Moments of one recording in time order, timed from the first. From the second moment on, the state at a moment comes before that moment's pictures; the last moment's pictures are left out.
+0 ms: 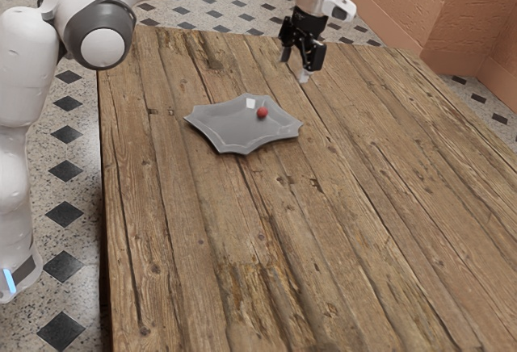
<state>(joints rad) 0.15 0.28 0.06 -1.16 -0.01 1.43 0.01</state>
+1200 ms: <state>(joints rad) 0.16 0.38 0.05 -1.34 -0.06 1.55 0.20</state>
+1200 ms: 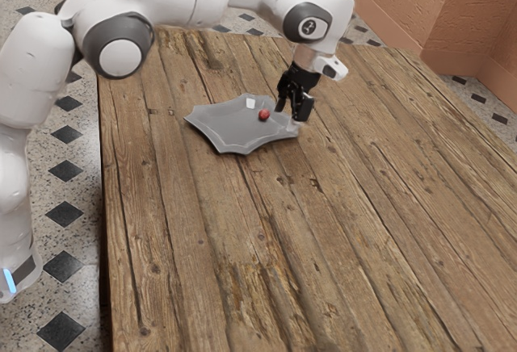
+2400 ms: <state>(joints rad) 0.19 0.40 0.22 -1.41 -0.07 1.59 0.42</state>
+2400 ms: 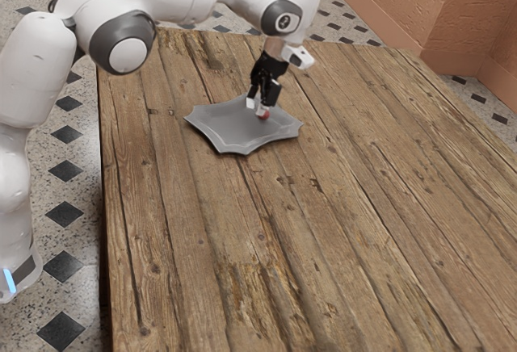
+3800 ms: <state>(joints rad) 0.27 0.45 0.22 -1.41 -0.15 1.75 0.49</state>
